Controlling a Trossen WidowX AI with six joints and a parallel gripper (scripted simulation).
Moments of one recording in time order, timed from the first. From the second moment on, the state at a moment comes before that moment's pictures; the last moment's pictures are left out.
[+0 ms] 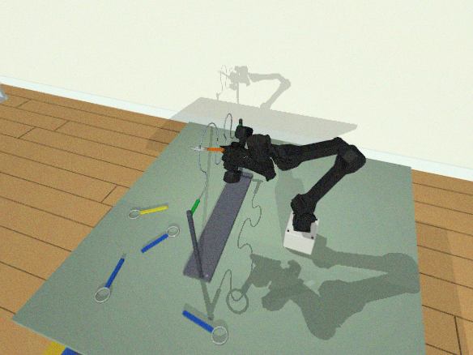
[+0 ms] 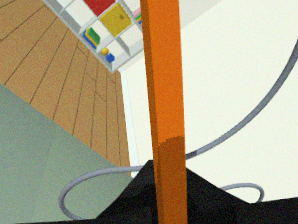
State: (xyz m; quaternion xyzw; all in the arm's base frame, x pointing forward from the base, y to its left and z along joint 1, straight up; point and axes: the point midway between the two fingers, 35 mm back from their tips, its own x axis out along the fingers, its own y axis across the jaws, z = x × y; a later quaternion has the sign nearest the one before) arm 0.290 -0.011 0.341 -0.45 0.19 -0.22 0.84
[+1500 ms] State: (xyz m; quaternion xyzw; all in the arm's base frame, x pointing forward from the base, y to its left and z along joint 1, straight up) arm 0.287 -0.019 0.361 -0.67 0.16 -0.25 0.68
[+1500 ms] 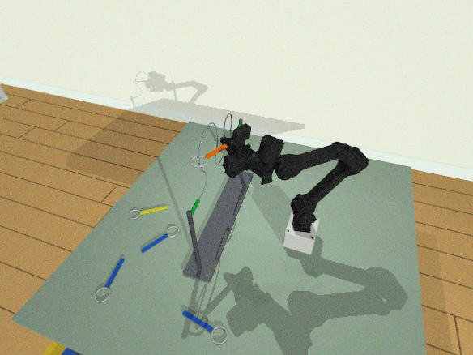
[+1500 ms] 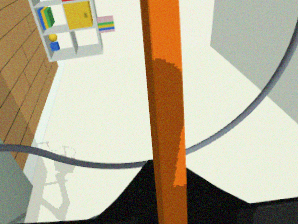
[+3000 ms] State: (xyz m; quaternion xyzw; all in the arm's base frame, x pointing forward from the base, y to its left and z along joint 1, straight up) arm 0.287 -0.015 0.381 -0.83 0.12 -0.26 0.47
